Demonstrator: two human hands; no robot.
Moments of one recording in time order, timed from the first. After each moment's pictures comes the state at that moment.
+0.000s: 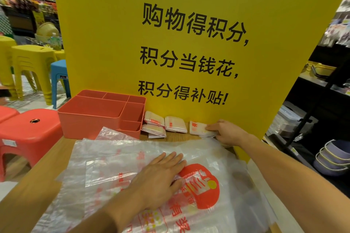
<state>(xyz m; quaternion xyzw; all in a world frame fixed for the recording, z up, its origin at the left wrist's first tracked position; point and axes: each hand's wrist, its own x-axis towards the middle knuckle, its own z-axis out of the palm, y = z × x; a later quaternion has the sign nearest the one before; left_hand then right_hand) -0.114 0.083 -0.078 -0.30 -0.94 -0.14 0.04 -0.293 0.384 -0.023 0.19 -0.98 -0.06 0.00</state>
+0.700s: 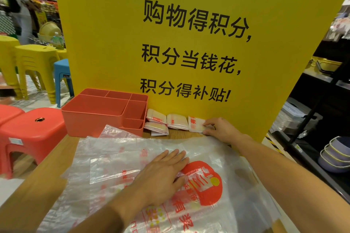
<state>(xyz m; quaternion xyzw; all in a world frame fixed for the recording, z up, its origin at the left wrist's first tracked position) -0.114 0.082 -0.077 -0.30 -0.94 -0.14 0.02 -0.303 0.361 -0.043 0.12 -0.98 0.13 0.02</state>
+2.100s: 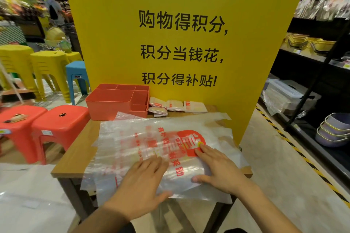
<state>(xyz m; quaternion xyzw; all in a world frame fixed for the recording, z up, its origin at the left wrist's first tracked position) 0.052 0.048 -0.063 -0.26 -0.96 -0.02 0.11 -0.006 0.342 -0.058 0.22 -0.97 0.08 -0.02</state>
